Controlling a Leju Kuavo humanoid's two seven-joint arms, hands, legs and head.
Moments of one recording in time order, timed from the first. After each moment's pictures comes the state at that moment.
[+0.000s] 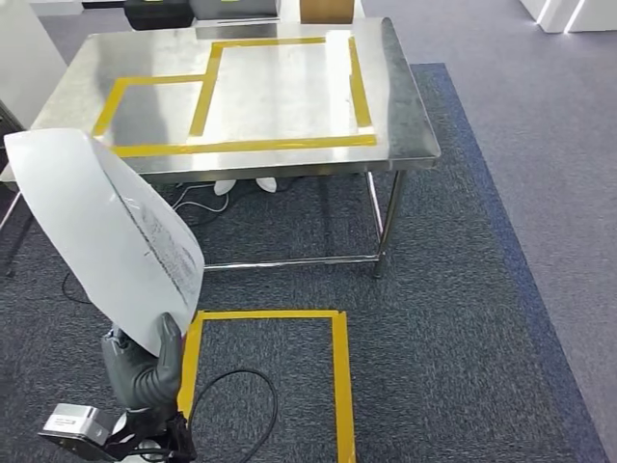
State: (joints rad) left arm 0.22 -0.20 -0.33 -1.78 -0.07 0.33 -0.70; right arm -0.05 0.20 -0.23 -0.19 0.85 -0.20 0.07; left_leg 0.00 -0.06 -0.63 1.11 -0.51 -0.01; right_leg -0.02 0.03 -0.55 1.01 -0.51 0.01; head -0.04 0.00
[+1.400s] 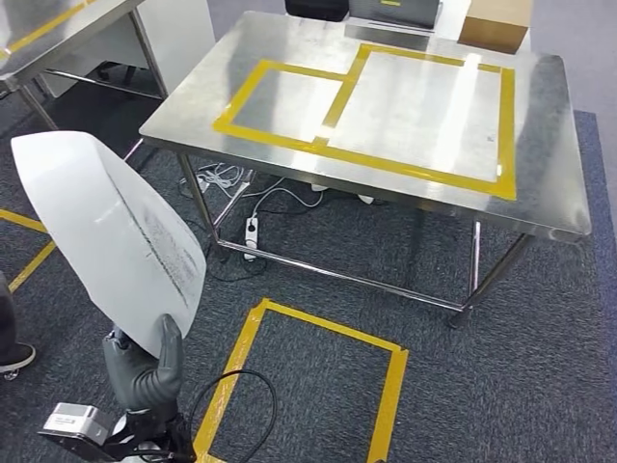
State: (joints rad) left arm 0.23 -0.20 -0.33 -1.78 -0.06 0.32 -0.70; right arm -0.05 0.20 -0.27 -0.19 0.84 -0.19 0.03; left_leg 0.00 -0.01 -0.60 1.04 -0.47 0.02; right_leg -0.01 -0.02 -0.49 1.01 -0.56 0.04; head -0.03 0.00
